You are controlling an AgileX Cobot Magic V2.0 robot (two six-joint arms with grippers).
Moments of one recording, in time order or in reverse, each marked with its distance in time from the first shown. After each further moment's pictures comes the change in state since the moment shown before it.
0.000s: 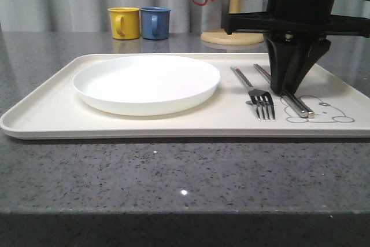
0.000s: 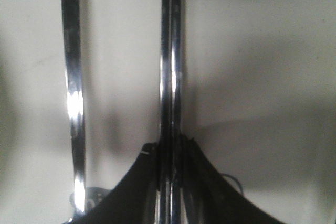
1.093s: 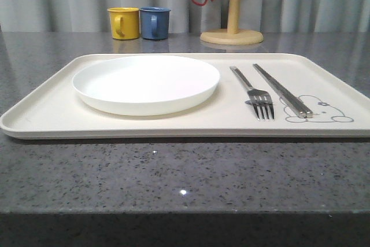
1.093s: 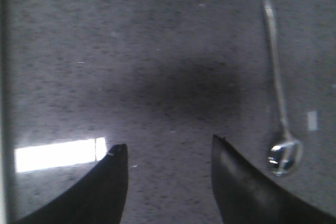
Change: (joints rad) left arm 0.000 0.000 0.000 0.000 0.000 0.000; right arm -0.475 -0.317 0.002 -0.184 0.104 -0.316
